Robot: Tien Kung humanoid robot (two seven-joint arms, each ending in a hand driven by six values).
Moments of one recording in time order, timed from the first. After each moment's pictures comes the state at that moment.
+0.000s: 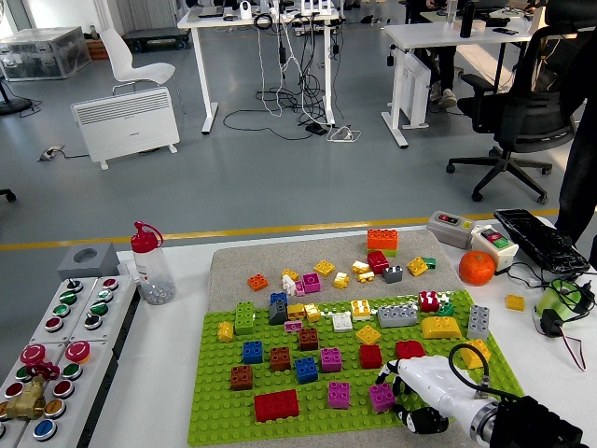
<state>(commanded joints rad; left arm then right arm) -0.09 0.00 -1.20 -0.18 0.94 0.26 0.16 0.40 -0.42 0.74 1.53 -1.99 0.01 -0.30</state>
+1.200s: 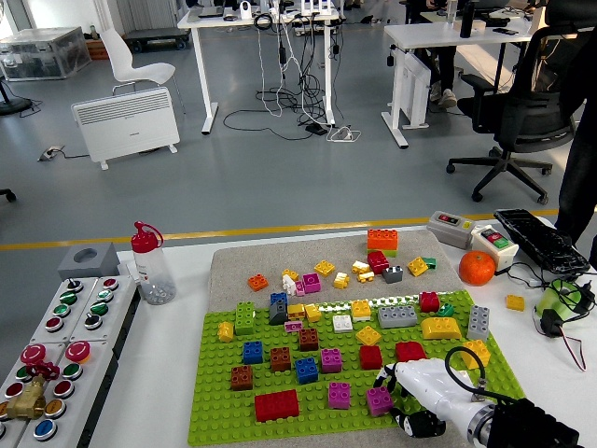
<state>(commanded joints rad) -0.09 0.00 -1.20 -0.18 0.94 0.26 0.17 0.40 -0.42 0.72 1.54 -2.00 0.03 -0.32</state>
